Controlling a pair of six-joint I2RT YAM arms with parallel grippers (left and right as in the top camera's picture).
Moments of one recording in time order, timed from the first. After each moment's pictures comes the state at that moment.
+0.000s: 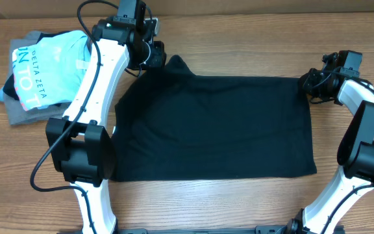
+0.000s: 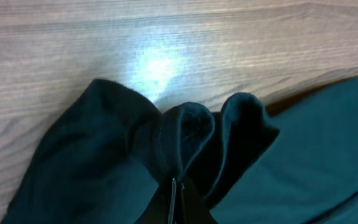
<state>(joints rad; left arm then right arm) -0.20 2.10 2.00 -1.08 0.25 -0.18 -0.32 2.11 1.35 -0.32 -0.34 0.23</state>
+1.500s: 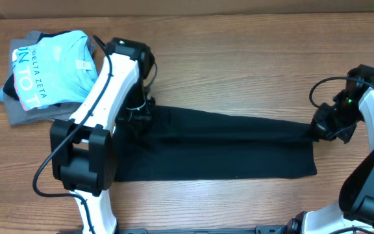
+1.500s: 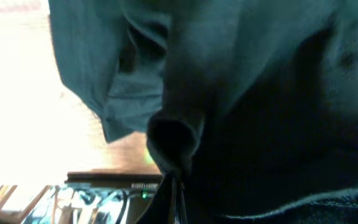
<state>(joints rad) -0.26 2.03 1.74 -1.68 0.04 -0.21 -0.35 1.74 1.31 -1.27 -0.11 0.28</state>
